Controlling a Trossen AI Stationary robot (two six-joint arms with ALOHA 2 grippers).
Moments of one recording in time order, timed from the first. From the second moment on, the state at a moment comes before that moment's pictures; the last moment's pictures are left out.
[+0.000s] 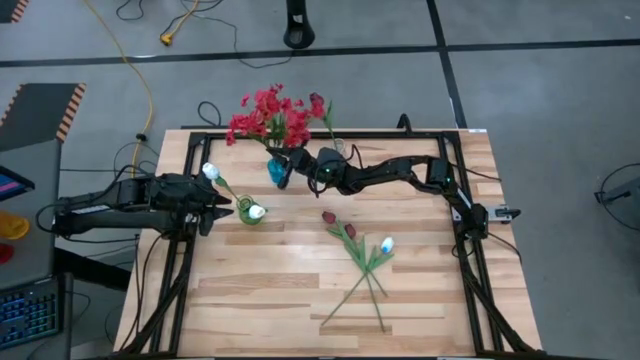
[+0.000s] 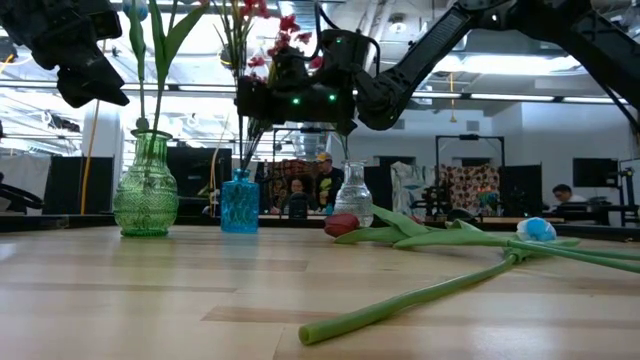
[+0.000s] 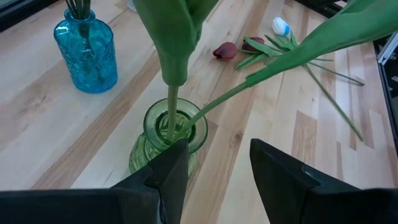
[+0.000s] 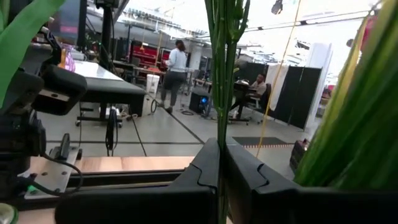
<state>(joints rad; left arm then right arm) 0.11 0.37 0.59 -0.85 -0.04 -0.40 -0.25 2.25 1.48 0.99 0.16 -0.22</state>
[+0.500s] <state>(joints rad) 0.11 0.37 0.59 -0.85 -0.04 -0.40 -0.25 2.25 1.48 0.95 0.16 -0.21</state>
